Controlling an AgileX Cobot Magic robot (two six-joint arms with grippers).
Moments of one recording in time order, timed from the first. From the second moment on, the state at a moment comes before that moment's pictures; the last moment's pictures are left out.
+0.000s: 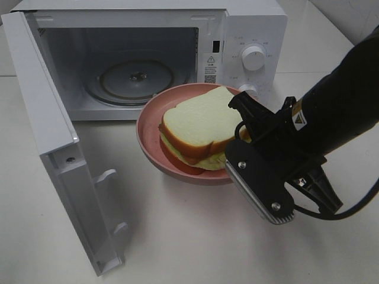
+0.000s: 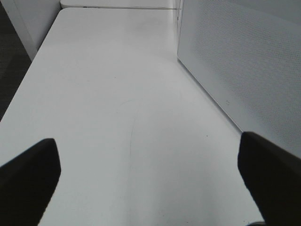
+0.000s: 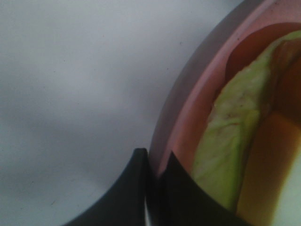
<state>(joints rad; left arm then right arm) 0.06 0.00 -0.52 -0.03 1.08 0.03 0.68 1.47 -0.79 -0.10 0.49 -1.49</state>
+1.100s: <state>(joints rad) 0.06 0.00 -0.52 -0.03 1.08 0.03 0.72 1.82 -1.16 -0.07 0.52 -1.49</state>
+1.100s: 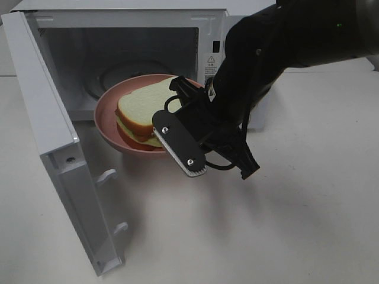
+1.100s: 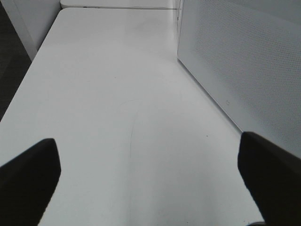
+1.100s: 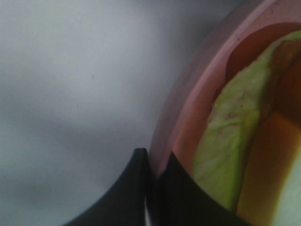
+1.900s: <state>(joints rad) 0.06 0.00 -0.52 -0.03 1.08 0.03 0.72 2.02 -1.52 -0.09 0.69 -1.41</state>
